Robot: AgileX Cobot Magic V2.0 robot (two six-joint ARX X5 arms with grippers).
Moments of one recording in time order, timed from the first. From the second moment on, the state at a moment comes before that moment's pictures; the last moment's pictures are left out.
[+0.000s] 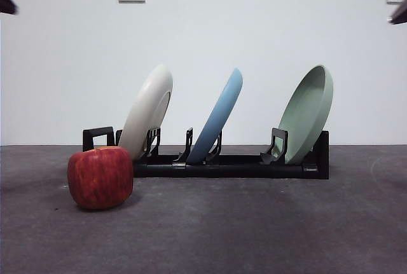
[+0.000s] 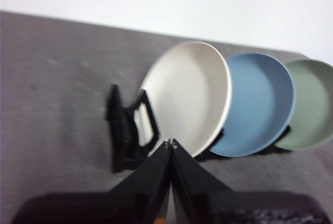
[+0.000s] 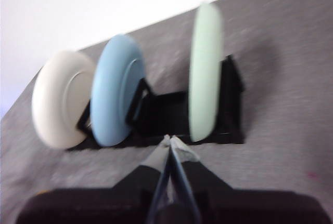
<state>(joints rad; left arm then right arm) -0.02 0.87 0.70 -0.15 0.37 -0.22 0.06 0.80 0.63 -0.17 -0.36 0.32</state>
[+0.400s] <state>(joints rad) -0.11 1.33 1.13 -0.32 0.50 -0.22 0.06 1.00 0.75 -0.17 -0.42 0.30</state>
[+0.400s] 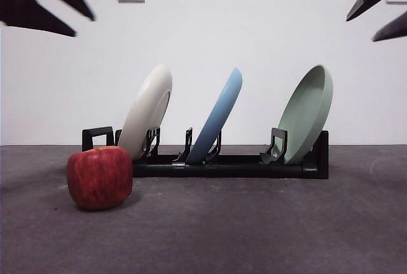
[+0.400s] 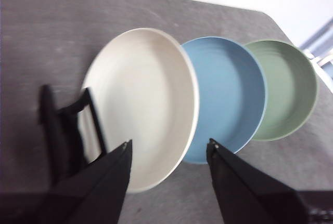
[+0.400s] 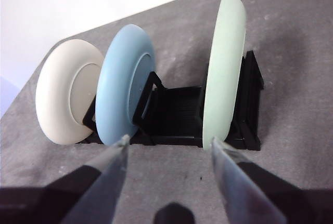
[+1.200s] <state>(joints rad) -0.31 1.84 1.59 -0.50 0.38 -0.19 0.06 1.00 0.75 -0.17 -0.42 0.30</state>
